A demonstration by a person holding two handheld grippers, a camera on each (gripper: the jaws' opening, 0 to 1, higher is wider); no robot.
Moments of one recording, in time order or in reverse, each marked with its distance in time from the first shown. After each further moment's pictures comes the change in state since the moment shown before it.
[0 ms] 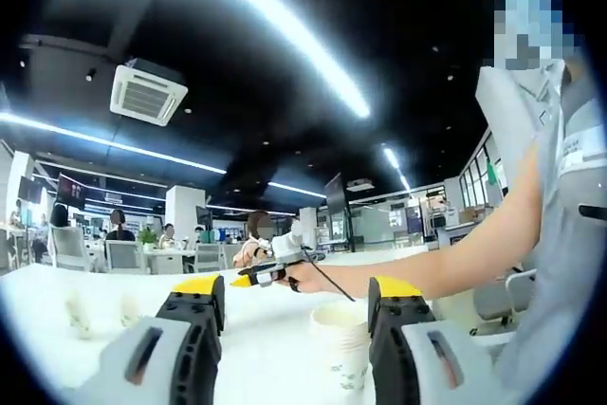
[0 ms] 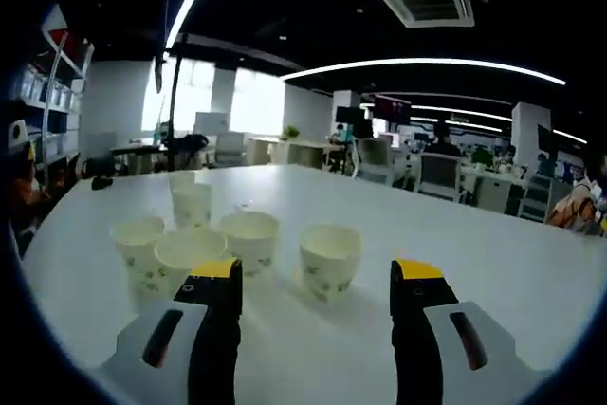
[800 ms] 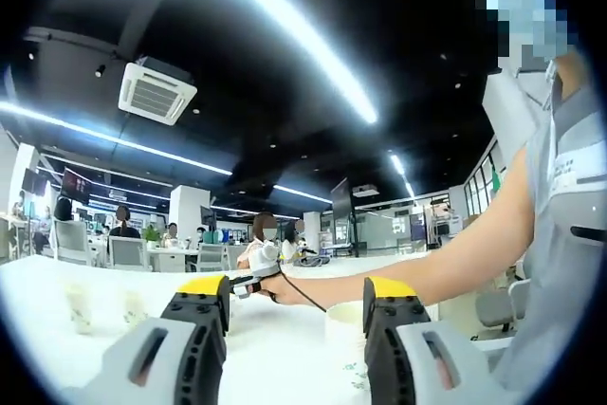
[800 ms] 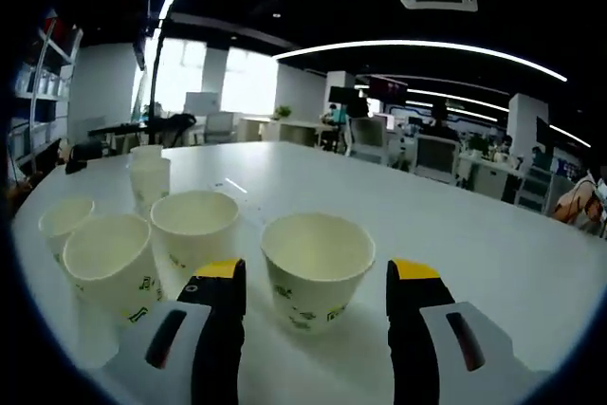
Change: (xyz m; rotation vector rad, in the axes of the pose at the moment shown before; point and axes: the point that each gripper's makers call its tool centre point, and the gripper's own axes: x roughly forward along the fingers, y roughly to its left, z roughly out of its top) left arm 0.001 0.015 -0.008 -0.025 -0.004 0.017; right arm 0.066 -0.006 -0.026 -0.021 0.086 -0.043
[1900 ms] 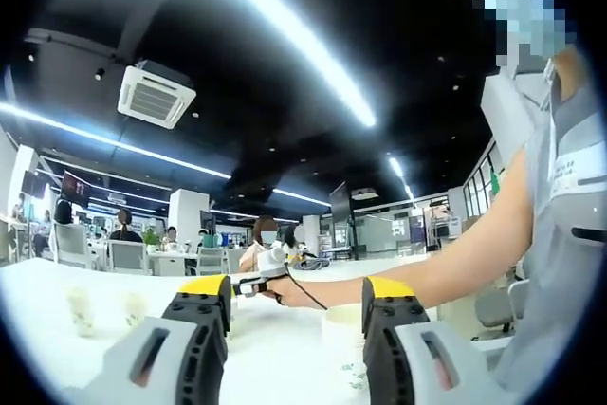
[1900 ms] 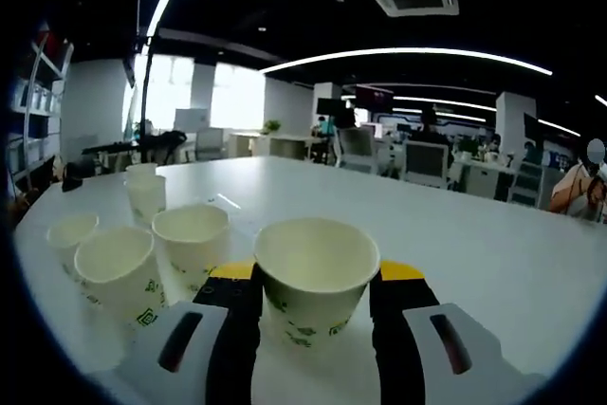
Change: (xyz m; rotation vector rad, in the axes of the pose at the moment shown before) left arm -0.008 -0.003 0.008 0.013 -0.024 -0.003; right arm -0.021 -0.018 0.013 0.068 -0.080 -0.029
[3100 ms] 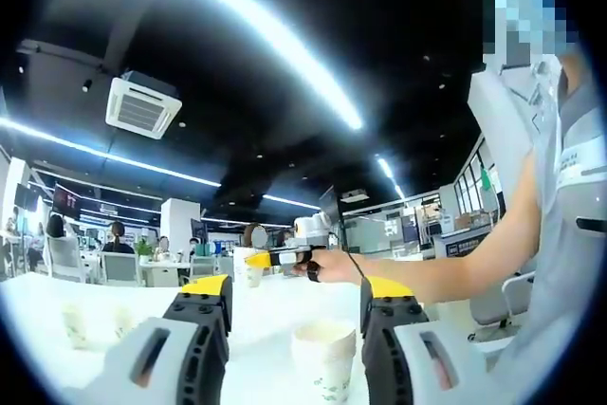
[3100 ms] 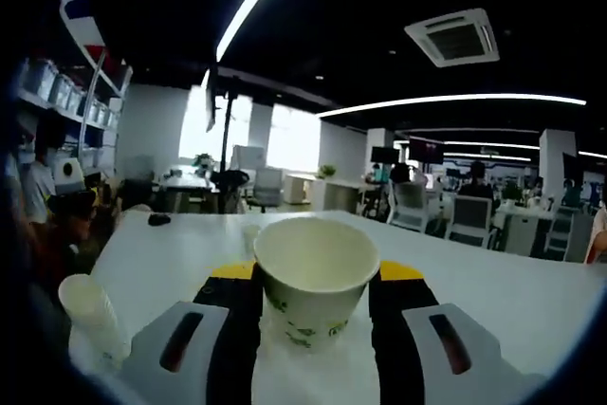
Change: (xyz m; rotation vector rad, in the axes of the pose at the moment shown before) left arm 0.006 -0.038 0.011 0.028 0.006 -0.056; right arm -0.169 0.125 0.101 -0.082 -0.201 0.263
